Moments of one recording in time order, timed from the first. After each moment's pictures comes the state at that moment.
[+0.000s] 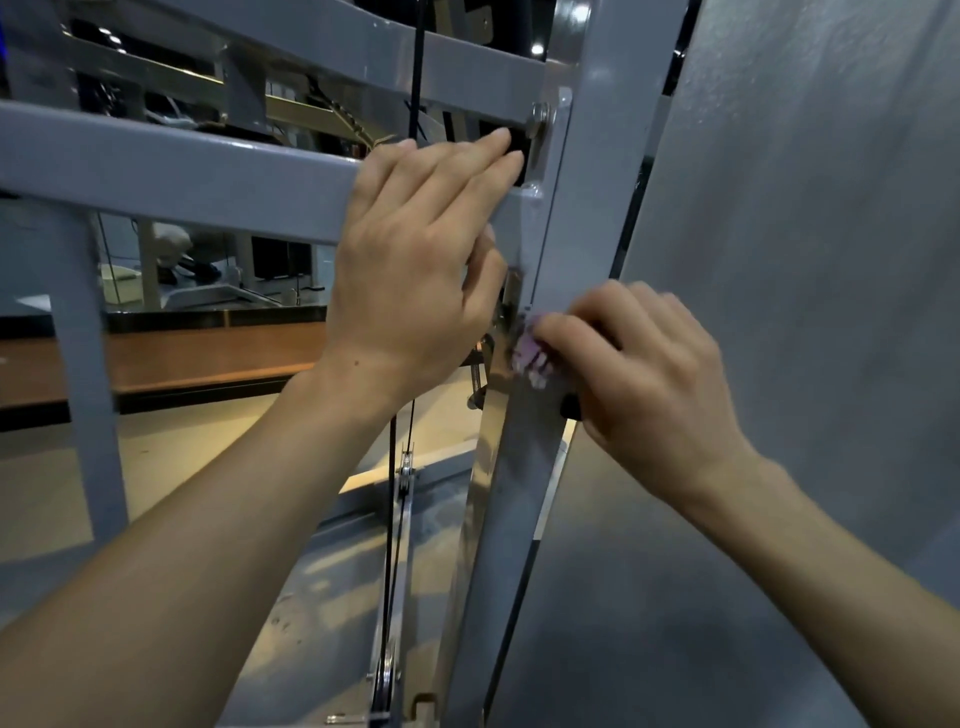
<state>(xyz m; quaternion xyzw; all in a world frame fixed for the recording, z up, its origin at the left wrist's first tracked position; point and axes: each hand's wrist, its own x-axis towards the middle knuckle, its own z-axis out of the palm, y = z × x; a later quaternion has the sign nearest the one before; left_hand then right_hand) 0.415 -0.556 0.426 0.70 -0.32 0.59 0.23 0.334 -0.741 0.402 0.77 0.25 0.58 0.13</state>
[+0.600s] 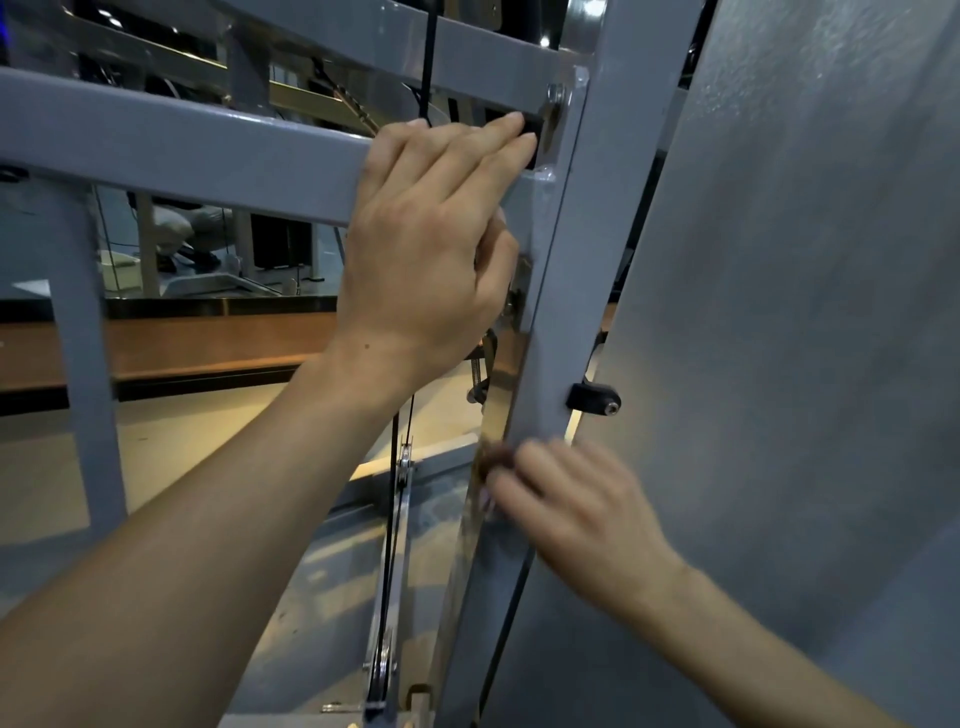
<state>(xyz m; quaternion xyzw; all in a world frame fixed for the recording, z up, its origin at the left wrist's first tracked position) 0.415 -0.558 0.426 0.70 -0.32 0.59 0.24 0.326 -0.732 0.305 0.81 0.29 0.48 0.16</state>
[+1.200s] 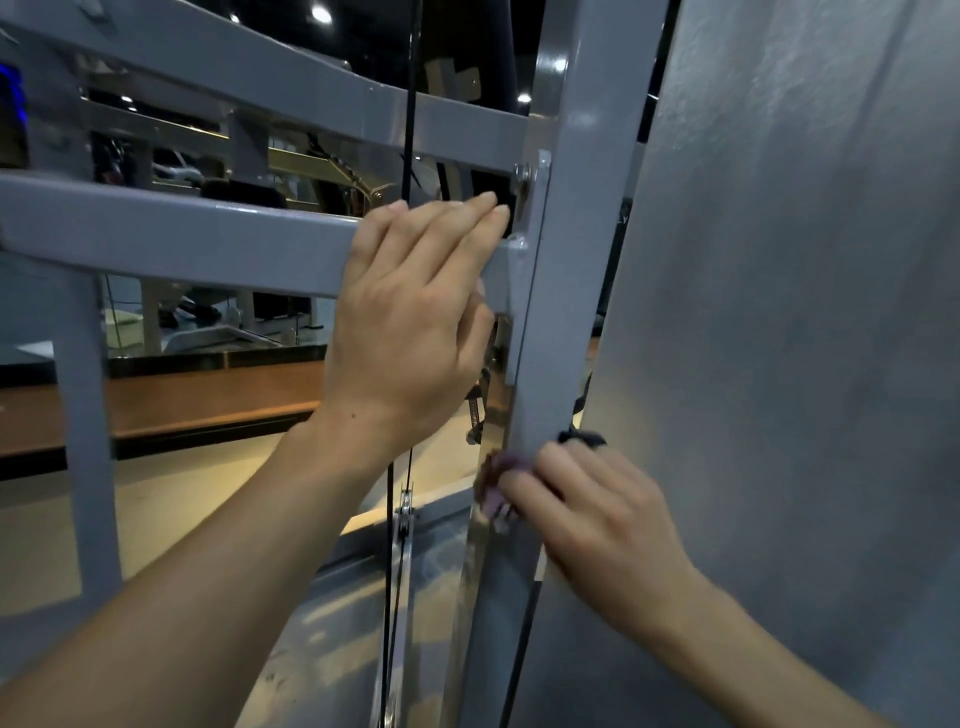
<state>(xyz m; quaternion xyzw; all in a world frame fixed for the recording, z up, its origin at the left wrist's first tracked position) 0.410 -0.555 0.426 0.72 -0.32 0.57 0.21 0.322 -0.733 0.338 0.81 0.26 0.51 0.12</state>
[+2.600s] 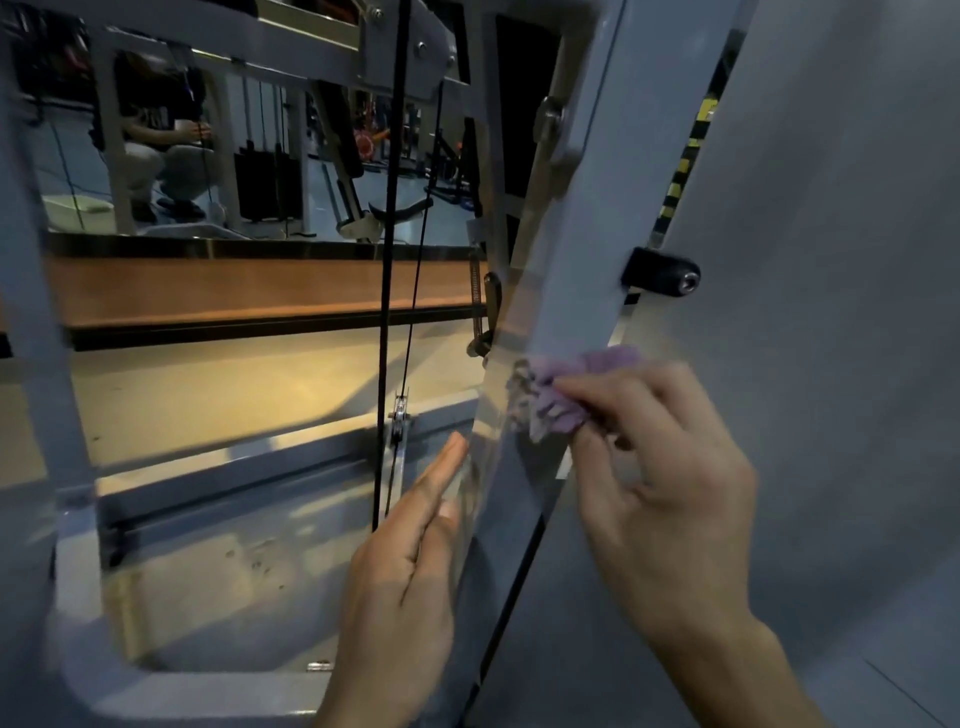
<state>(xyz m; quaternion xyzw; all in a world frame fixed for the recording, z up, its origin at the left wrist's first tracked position) 0.339 -0.574 0.160 0.72 -0.16 0.11 0.67 0.310 -0.723 0.252 0.83 0.12 0.52 -0.19</state>
